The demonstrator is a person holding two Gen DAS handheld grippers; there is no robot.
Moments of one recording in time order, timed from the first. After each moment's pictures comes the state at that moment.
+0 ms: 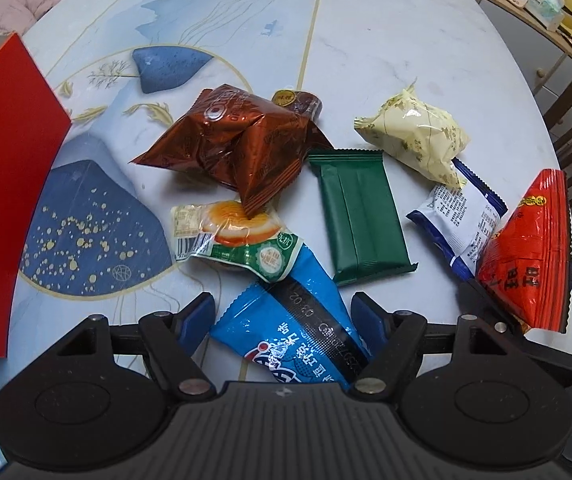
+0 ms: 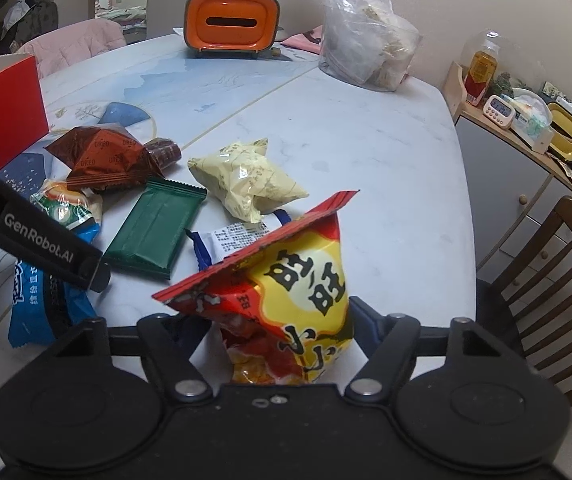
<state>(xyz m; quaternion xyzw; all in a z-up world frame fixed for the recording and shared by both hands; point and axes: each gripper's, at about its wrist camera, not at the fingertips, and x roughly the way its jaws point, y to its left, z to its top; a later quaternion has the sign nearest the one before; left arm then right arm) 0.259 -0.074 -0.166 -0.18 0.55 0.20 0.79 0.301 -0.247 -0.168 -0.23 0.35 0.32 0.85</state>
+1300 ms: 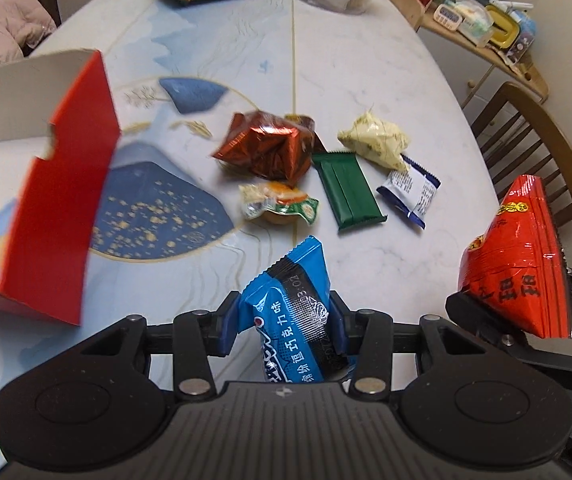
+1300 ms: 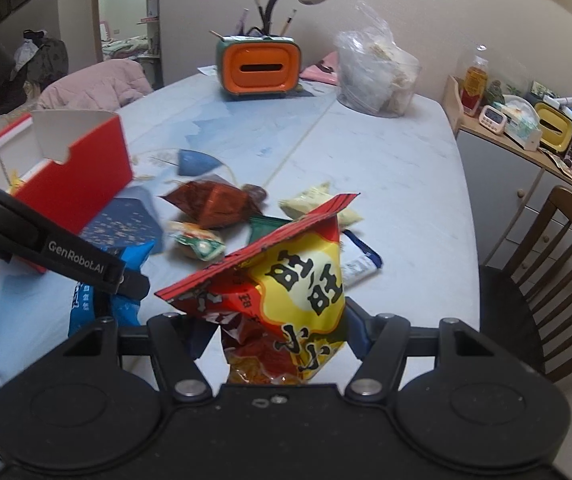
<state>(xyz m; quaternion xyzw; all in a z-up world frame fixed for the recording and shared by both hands) 0.155 -0.044 -0.097 -0.18 0.50 0.11 0.84 0.194 -0.238 -0.085 -0.18 0.35 0.34 0.85</state>
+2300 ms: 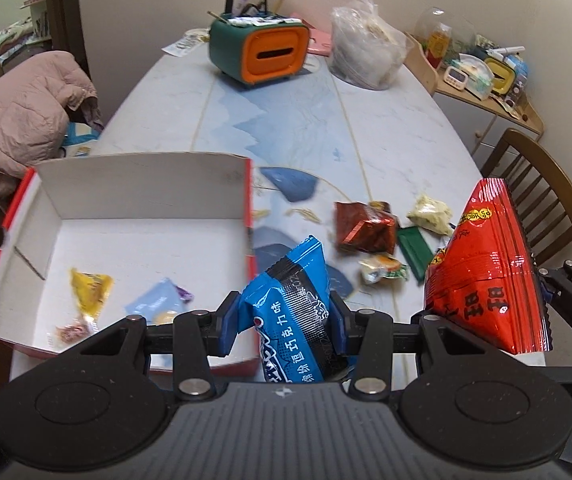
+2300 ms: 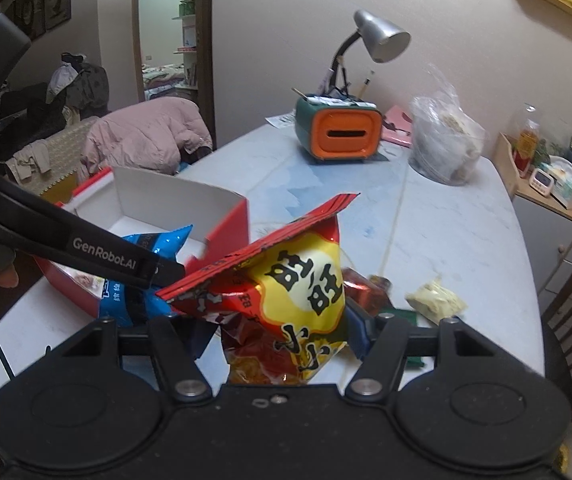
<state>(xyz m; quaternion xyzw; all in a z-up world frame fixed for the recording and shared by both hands) 0.083 0.076 -0.015 -0.14 0.44 0.13 0.88 0.123 -0.105 -0.024 -0.16 0.31 0.38 0.85</state>
